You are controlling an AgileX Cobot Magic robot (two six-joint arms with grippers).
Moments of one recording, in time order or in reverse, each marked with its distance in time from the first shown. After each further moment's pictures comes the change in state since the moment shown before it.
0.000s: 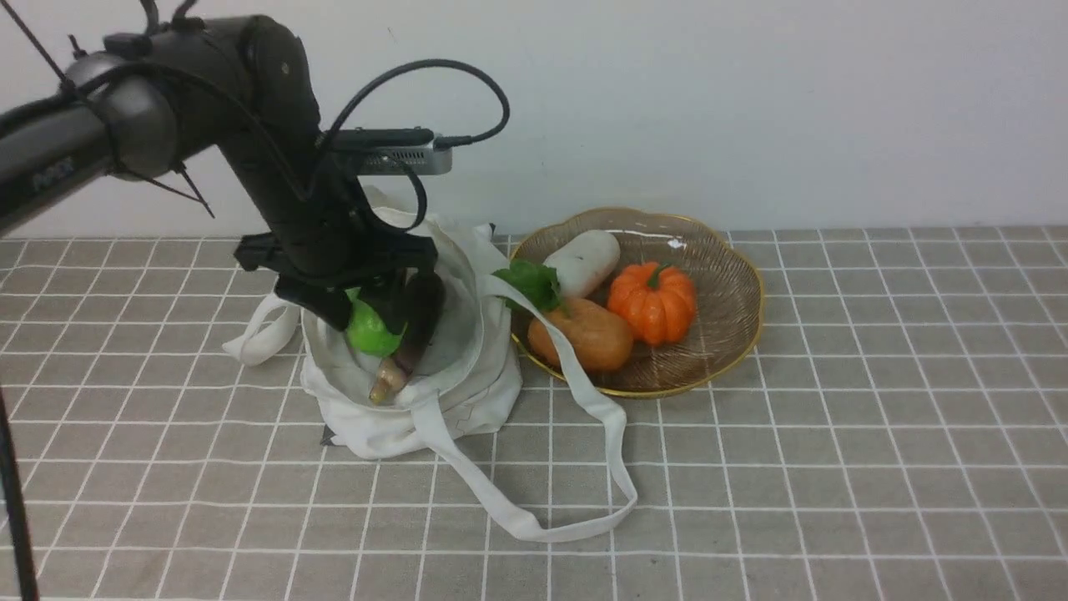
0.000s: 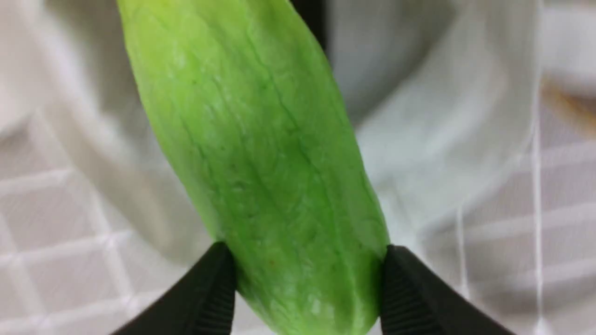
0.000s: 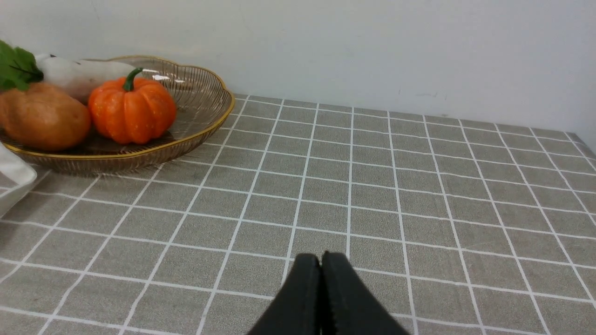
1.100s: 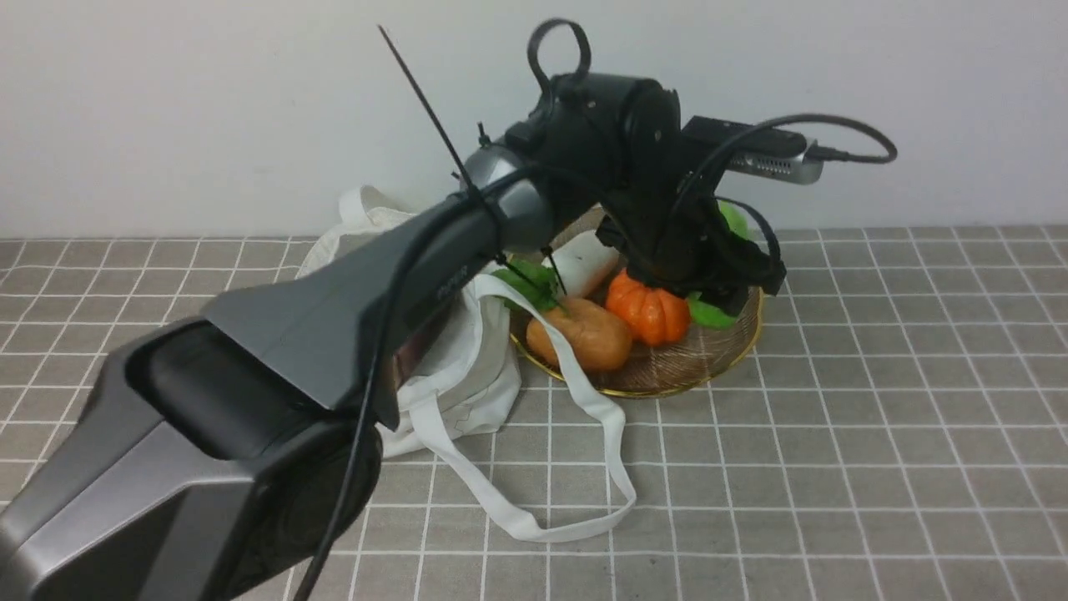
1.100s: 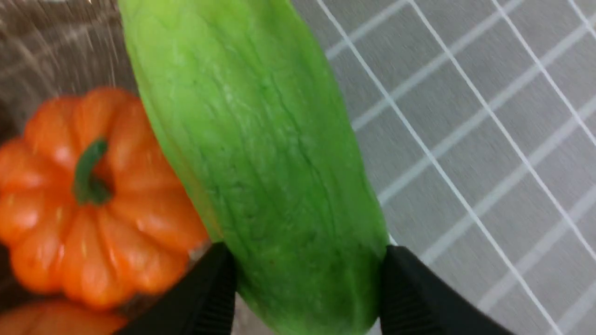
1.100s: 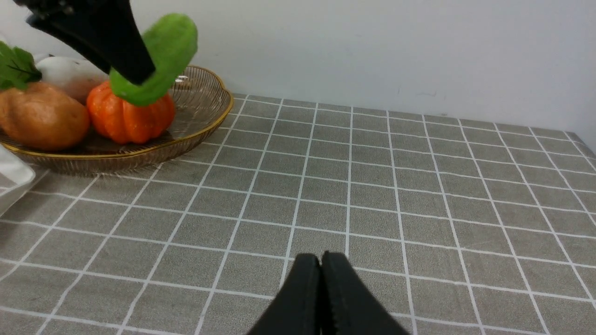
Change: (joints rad) right arm 0.000 0.000 0.000 0.000 0.000 0.000; left arm -0.426 0.456 -0.626 -0.082 -0.249 0.018
